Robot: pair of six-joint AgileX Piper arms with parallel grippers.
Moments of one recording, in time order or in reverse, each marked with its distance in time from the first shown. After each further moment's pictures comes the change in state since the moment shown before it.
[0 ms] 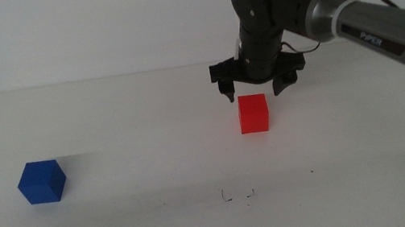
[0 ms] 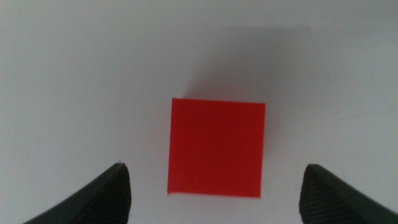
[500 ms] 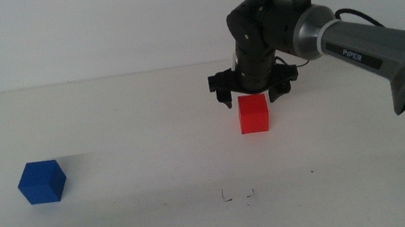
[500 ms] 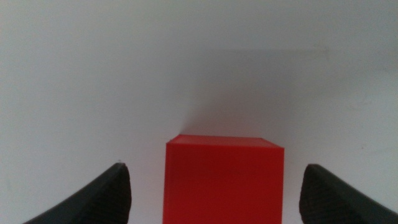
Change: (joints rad) left arm 0.000 0.000 0.000 0.000 0.000 0.000; right arm 0.000 0.075 -0.002 -0.045 -0.097 0.048
